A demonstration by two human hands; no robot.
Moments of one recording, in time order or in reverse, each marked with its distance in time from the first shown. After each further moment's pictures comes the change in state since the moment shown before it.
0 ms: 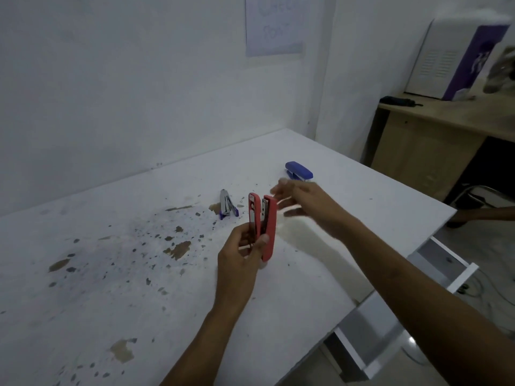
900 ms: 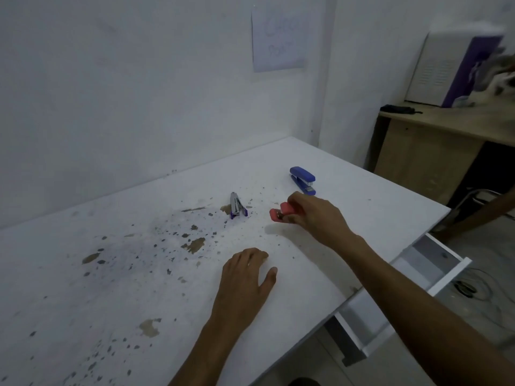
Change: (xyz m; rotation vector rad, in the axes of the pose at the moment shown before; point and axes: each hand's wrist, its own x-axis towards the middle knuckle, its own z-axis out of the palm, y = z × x) left_hand -0.034 -0.033 -0.022 0.741 -0.217 0.191; right_hand -0.022 0.019 0.010 -0.887 0.147 -0.126
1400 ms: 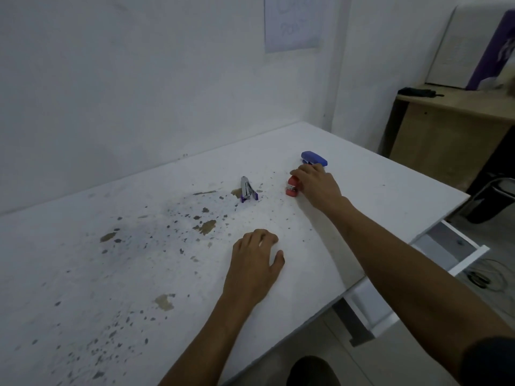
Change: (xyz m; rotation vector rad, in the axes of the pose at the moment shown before) left_hand 0.003 0.000 0.000 0.087 0.062 0.066; right_hand 0.063 0.022 0.034 -0.235 0.109 -0.049
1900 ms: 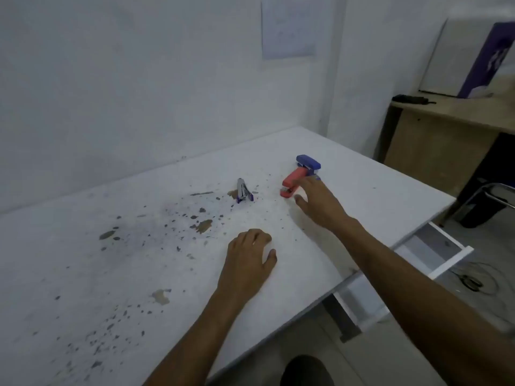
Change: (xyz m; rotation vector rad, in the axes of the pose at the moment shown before) left_hand -0.003 0.003 -0.002 -0.016 -0.021 -0.016; right_hand -0.048 -0.012 -0.024 0.331 -0.048 0.071
